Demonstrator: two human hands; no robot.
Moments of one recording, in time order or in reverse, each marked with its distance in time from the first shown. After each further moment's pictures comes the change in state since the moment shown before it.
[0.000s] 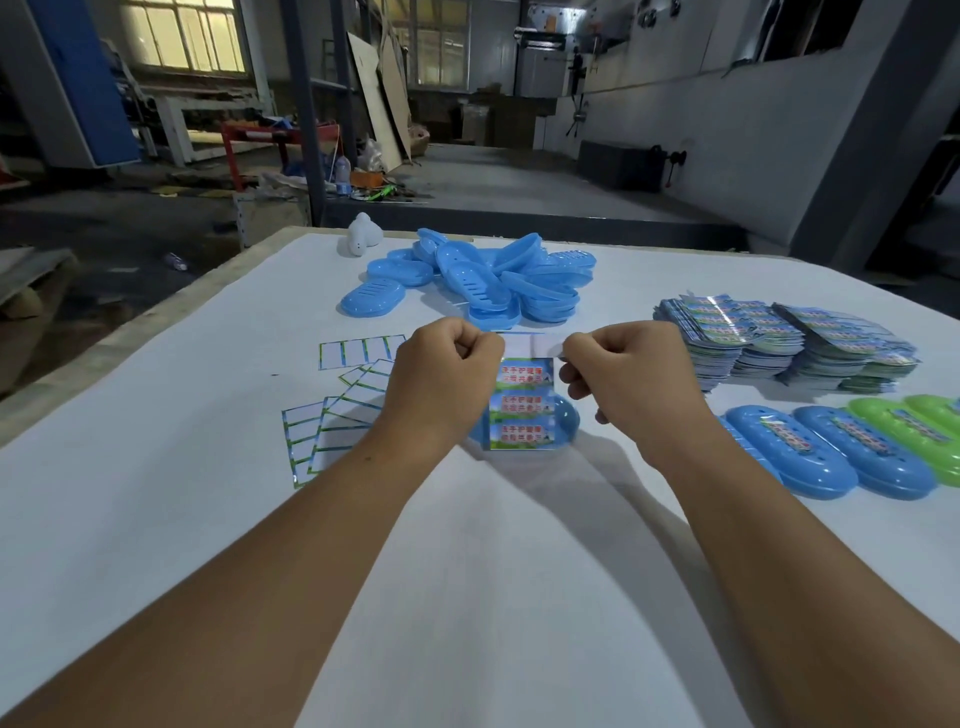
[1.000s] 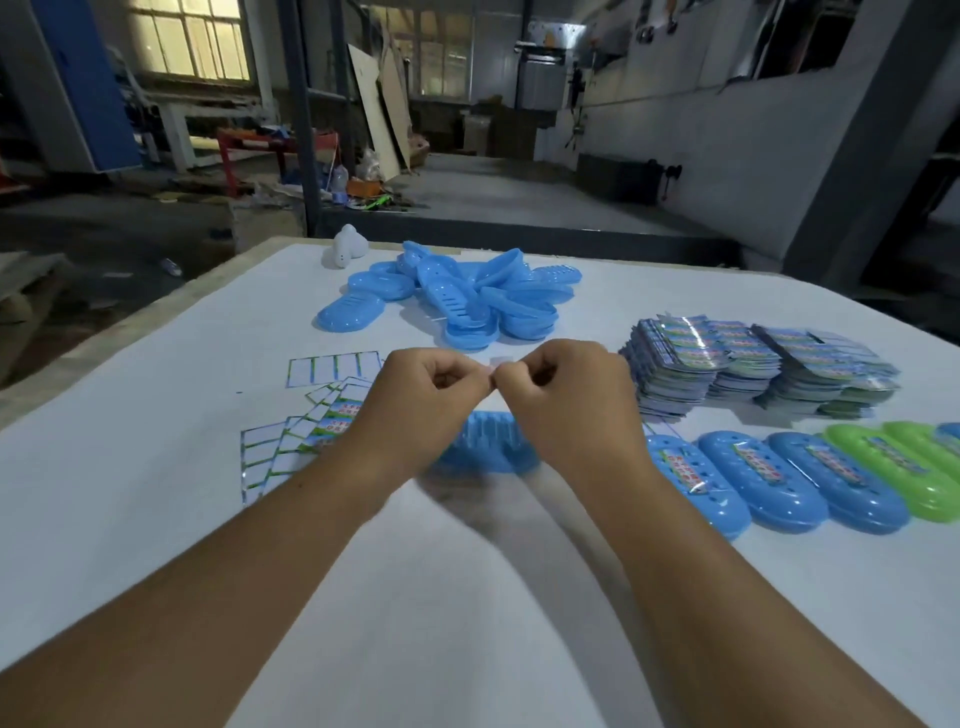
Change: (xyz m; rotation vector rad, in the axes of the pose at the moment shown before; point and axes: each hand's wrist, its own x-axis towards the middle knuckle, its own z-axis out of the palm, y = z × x) left_hand -0.010 0.013 -0.004 -0.205 -0.238 -0.033; right_hand -0.002 -0.008 0.017 -0.330 0.123 -0.217
